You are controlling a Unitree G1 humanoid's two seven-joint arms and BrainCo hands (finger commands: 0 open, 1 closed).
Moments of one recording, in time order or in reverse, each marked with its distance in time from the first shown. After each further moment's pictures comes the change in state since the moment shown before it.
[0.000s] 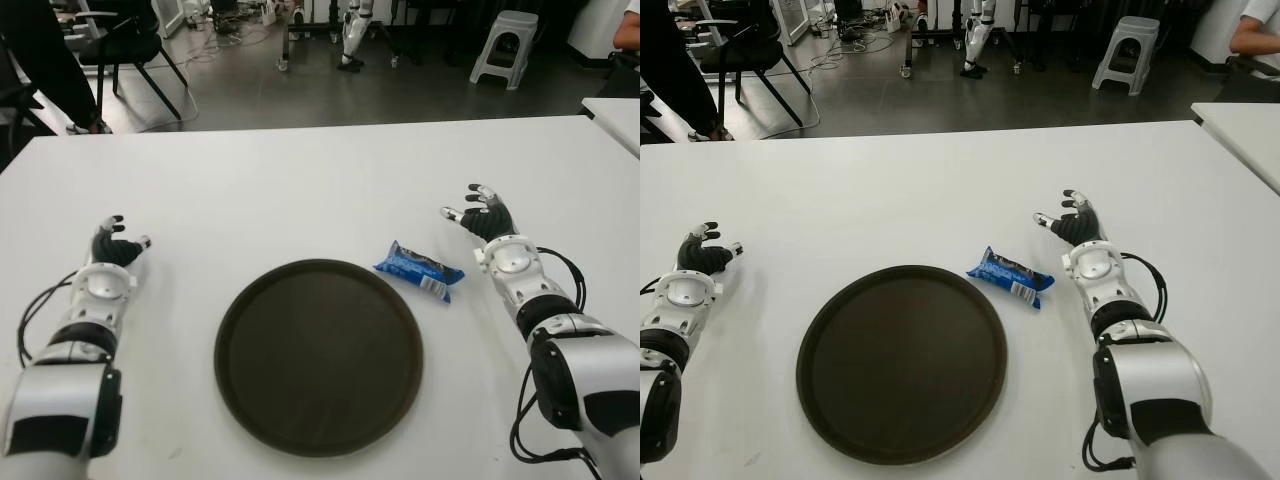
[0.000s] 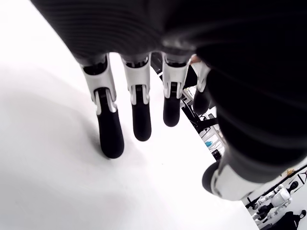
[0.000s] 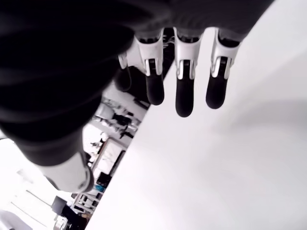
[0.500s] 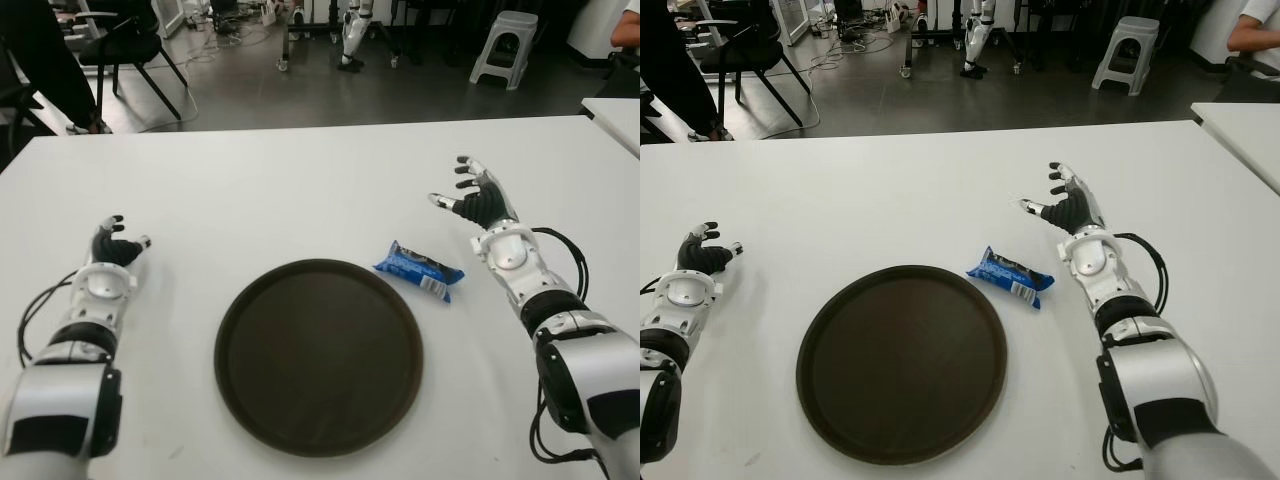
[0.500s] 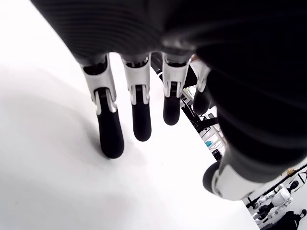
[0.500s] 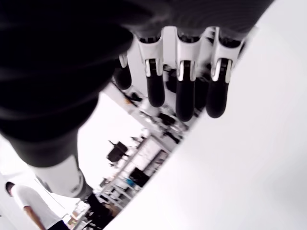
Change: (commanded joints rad) left arm 0.001 0.000 -0.005 0.000 0.003 0.000 0.002; right arm 0.021 -0.023 0.110 -0.038 -0.088 -0.140 -0.080
